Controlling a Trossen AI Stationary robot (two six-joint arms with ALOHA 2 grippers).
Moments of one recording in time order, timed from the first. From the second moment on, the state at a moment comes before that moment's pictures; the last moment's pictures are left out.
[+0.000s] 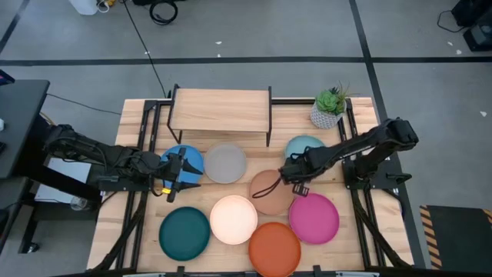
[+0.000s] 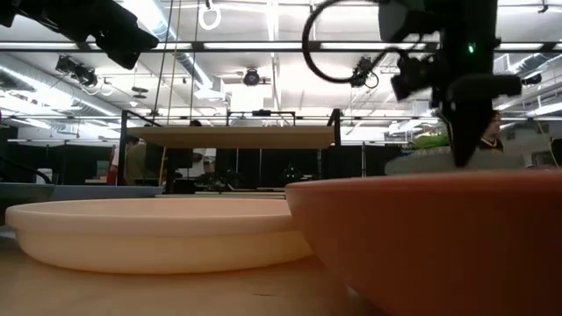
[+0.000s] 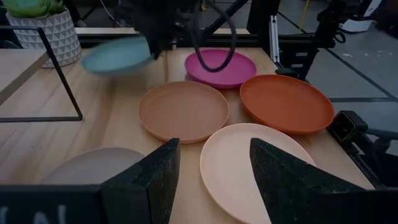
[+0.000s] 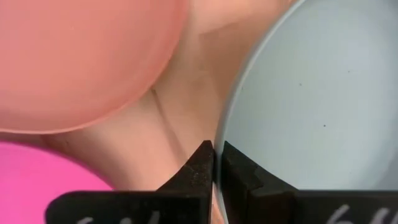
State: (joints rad) left arm -0.31 0.67 0.45 -0.08 -0.18 -0.12; right arm 0.19 1.55 1.04 -1.10 0.22 0.57
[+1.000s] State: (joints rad) left arm -0.31 0.67 0.45 -0.09 -0.28 -0.14; right arm -0.05 1.71 1.73 -1.06 0.31 -0.29
